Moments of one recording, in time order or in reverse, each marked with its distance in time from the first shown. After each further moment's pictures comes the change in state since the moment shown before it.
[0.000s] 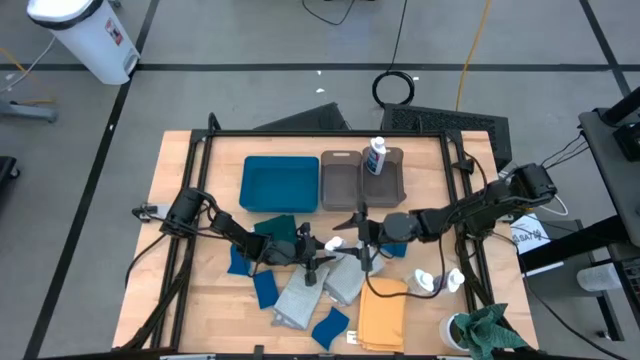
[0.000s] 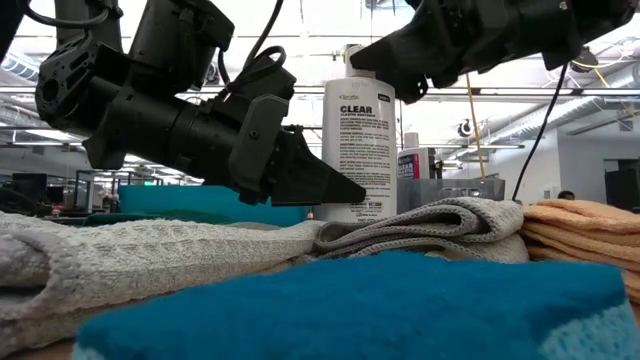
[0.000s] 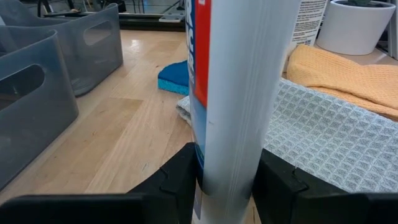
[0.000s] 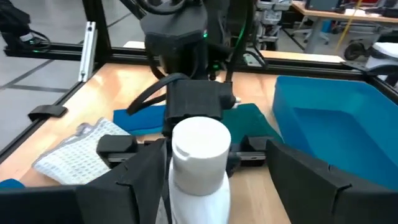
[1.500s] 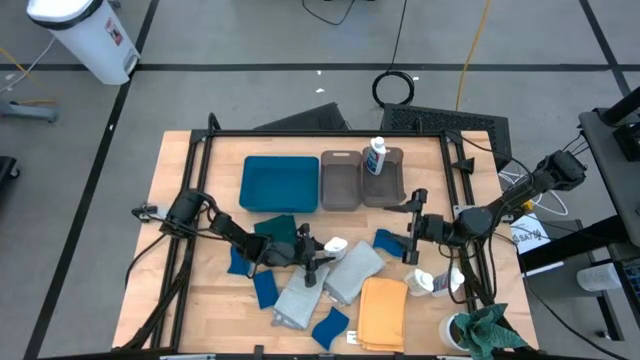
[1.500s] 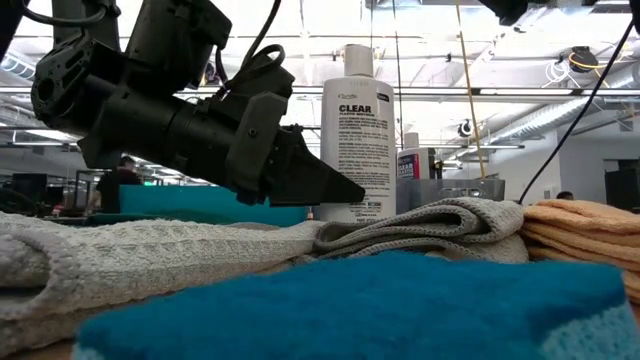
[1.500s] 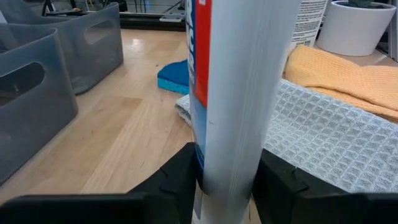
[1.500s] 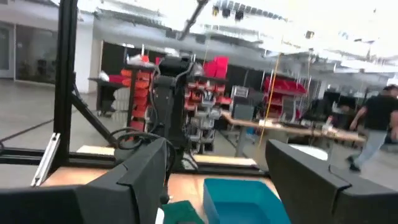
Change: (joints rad) left arm -0.006 0.000 0.001 0.004 -0.023 -0.010; right arm 0.272 -0.504 -0.262 0.266 0.482 -0.293
